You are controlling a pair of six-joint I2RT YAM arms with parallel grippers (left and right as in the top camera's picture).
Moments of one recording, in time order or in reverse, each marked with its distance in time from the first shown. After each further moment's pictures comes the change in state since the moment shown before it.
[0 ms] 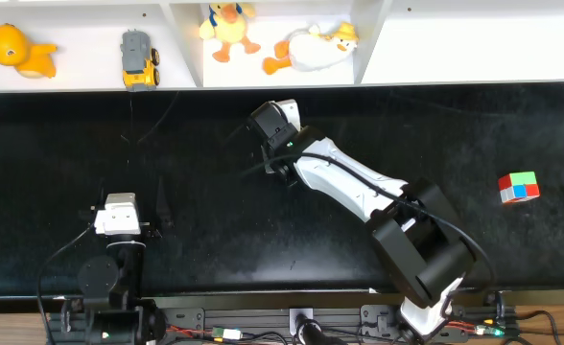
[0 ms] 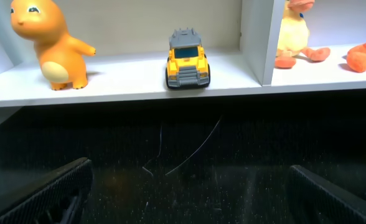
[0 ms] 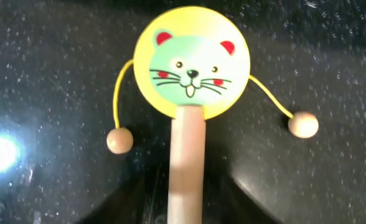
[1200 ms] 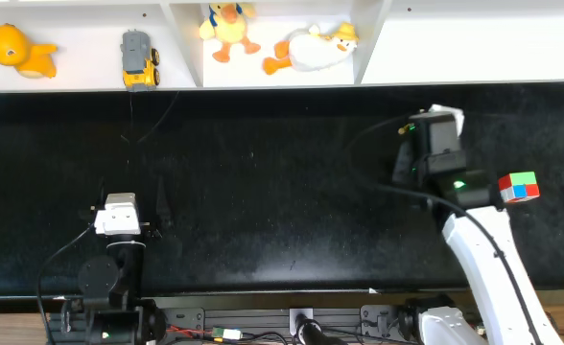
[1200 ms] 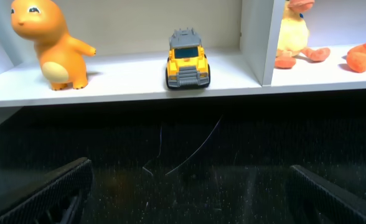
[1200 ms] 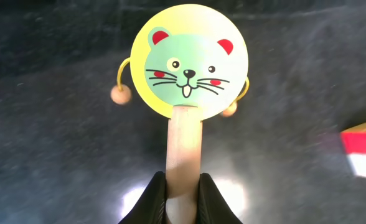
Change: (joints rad) left arm 0.000 -0.001 0.000 0.000 0.000 0.000; right arm -0.583 -0.727 -0.331 -0.228 0.016 -0.205
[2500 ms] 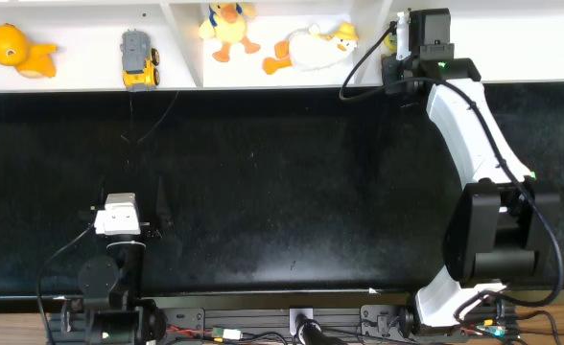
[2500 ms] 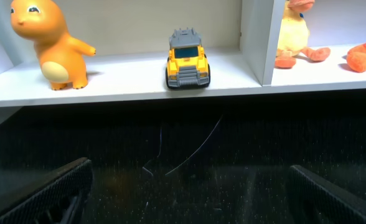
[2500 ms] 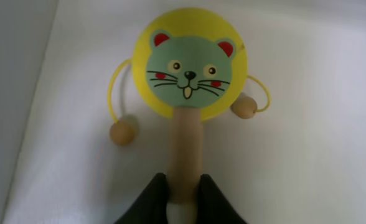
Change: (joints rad) left arm 0.000 0.000 0.000 0.000 0.000 0.000; right arm -0.059 0.665 0.534 0.233 -0.180 -0.408
